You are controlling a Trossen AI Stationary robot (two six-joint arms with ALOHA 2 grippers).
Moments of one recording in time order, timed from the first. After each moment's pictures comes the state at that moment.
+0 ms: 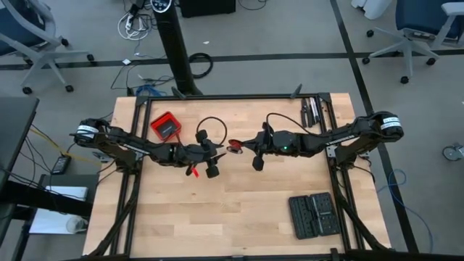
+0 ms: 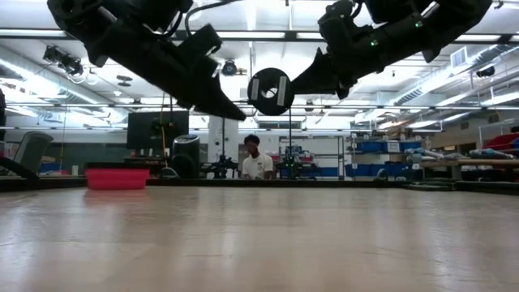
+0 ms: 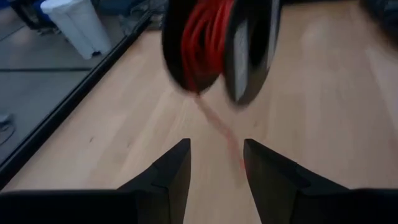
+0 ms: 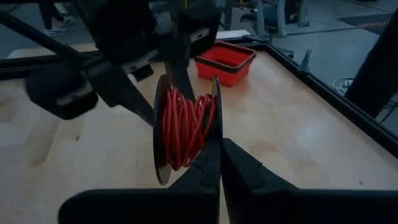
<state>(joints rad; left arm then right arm) -0.09 1.48 0.65 0.35 -0.47 0.00 0.02 1.42 0.67 0.44 0.28 0.09</state>
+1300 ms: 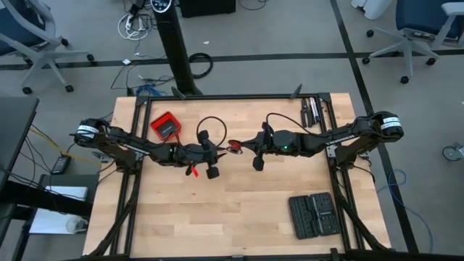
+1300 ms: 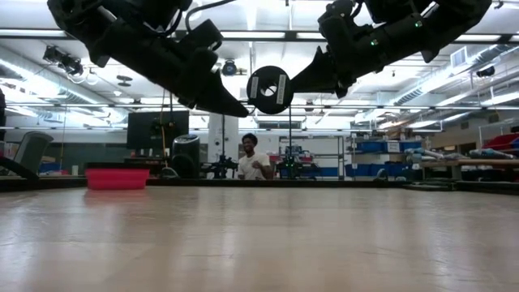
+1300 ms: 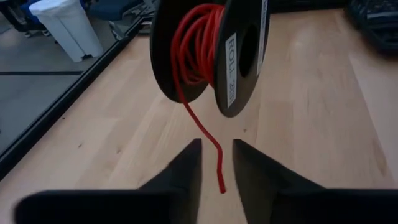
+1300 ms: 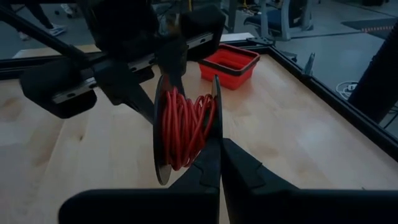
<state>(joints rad) -0.09 1.48 0.65 0.39 -0.42 -0.01 0.02 1.42 0.67 0.45 0.26 0.07</state>
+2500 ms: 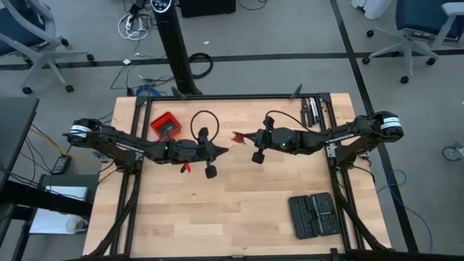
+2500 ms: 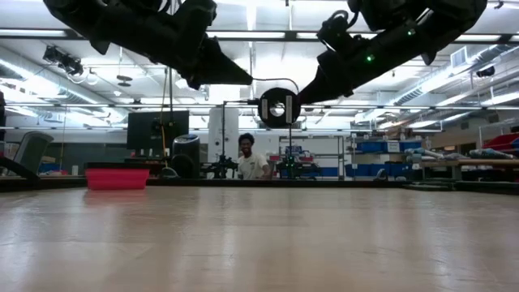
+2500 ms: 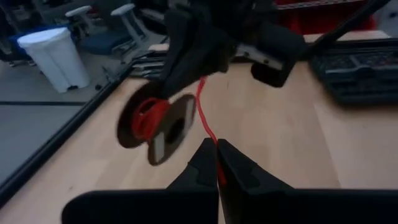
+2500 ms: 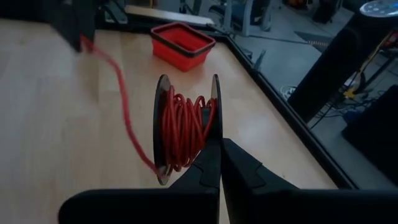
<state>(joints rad) -0.09 1.40 0.65 0.48 -0.32 0.02 -0.02 1.42 0.67 0.40 0.40 -0.13</state>
